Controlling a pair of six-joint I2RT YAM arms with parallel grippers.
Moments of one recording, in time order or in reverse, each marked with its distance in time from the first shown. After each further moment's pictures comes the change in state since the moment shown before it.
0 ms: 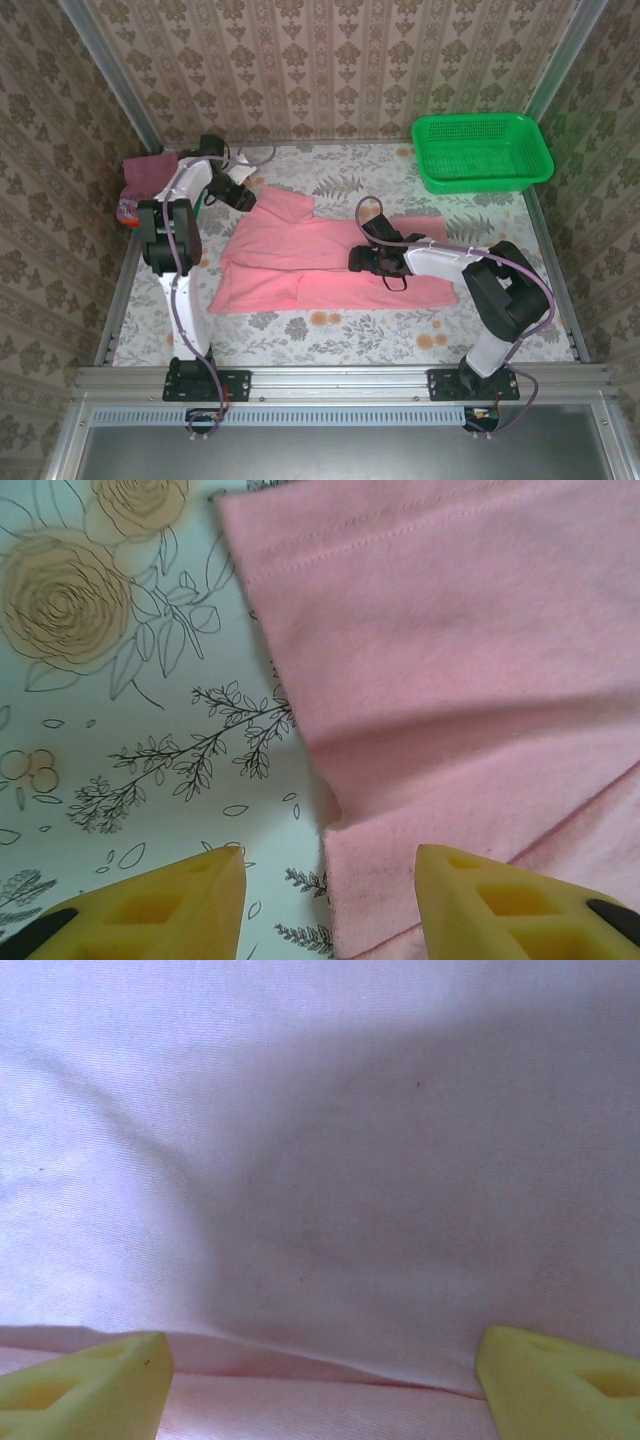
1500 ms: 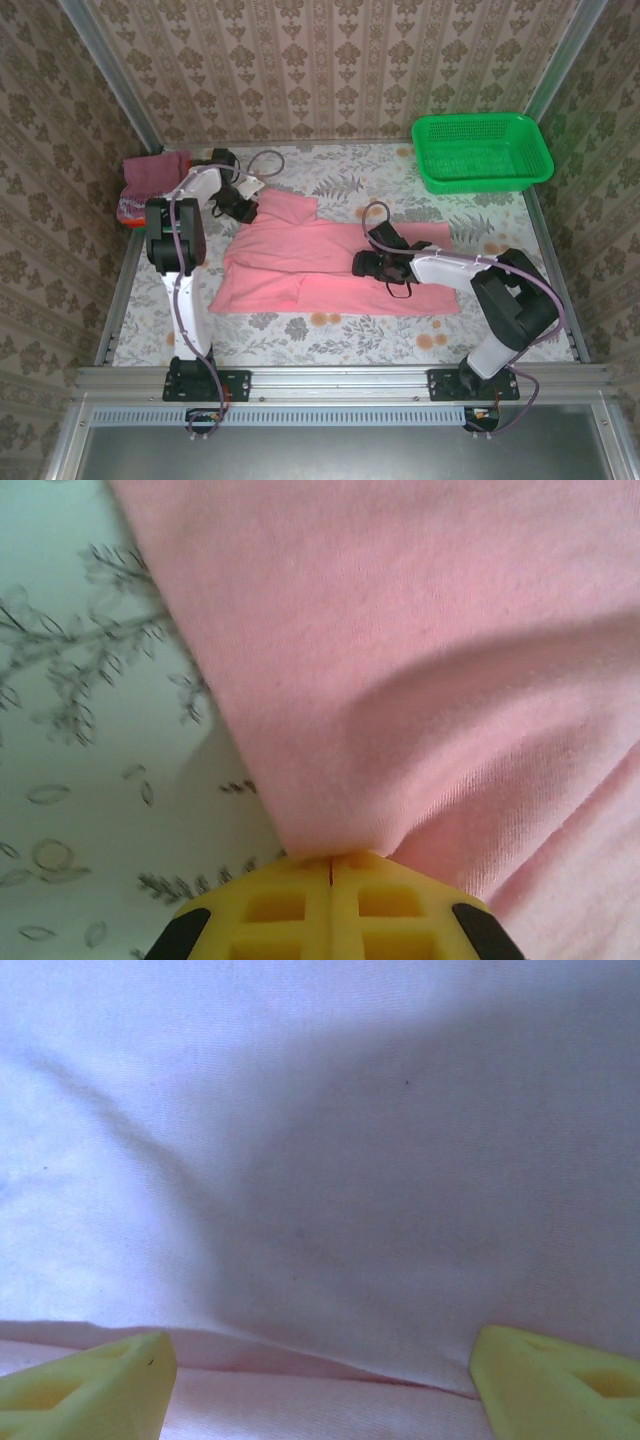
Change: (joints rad) left arm -0.039 -0.011 -0.123 -0.004 -0.015 -0.019; right arm 0.015 -0.074 -0.092 0.028 -0.001 0.064
